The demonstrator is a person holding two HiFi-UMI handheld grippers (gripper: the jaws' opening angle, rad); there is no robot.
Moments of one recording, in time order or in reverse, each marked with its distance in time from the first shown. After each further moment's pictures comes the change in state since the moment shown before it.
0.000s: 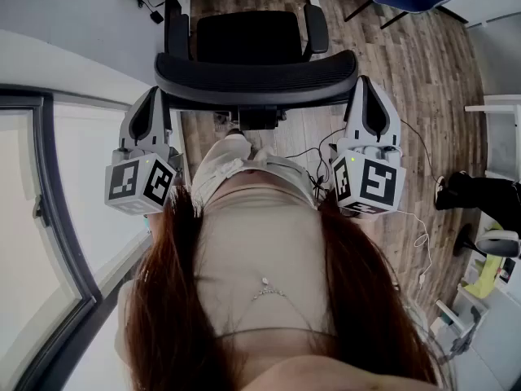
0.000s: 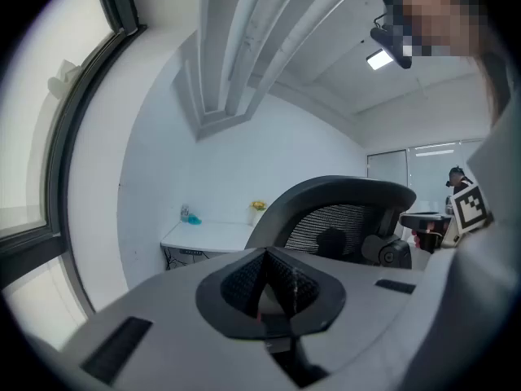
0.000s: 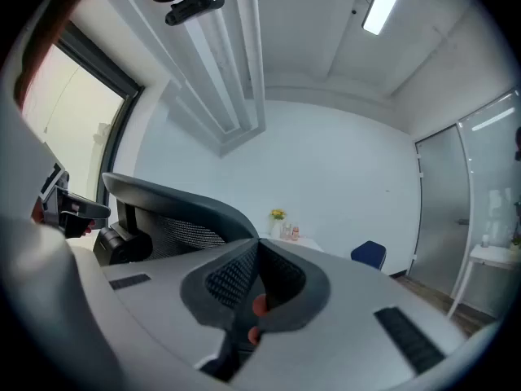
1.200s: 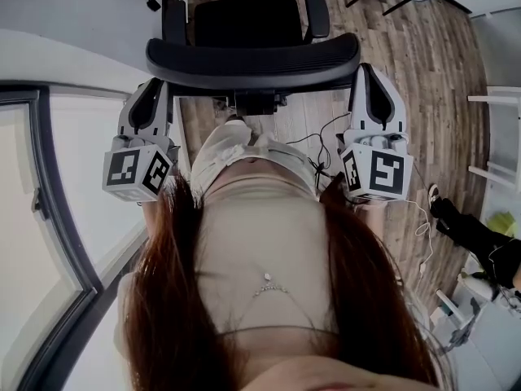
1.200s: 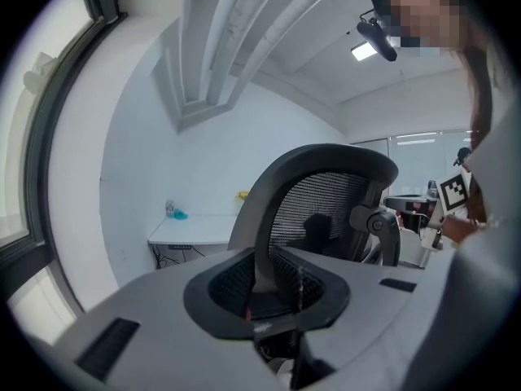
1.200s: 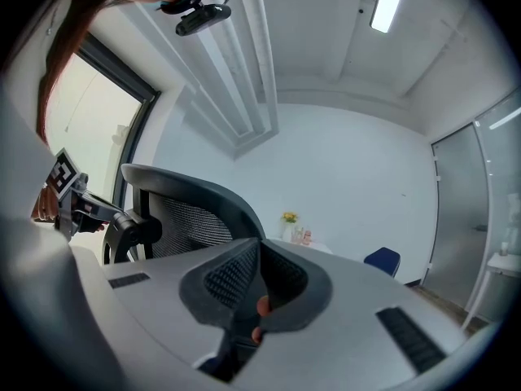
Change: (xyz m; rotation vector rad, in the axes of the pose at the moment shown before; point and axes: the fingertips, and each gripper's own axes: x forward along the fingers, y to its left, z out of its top) left arm 0.005 -0.006 -0.027 0.082 0.061 -0.094; right arm 0.000 0.001 -0.011 -0.038 -0.048 0.110
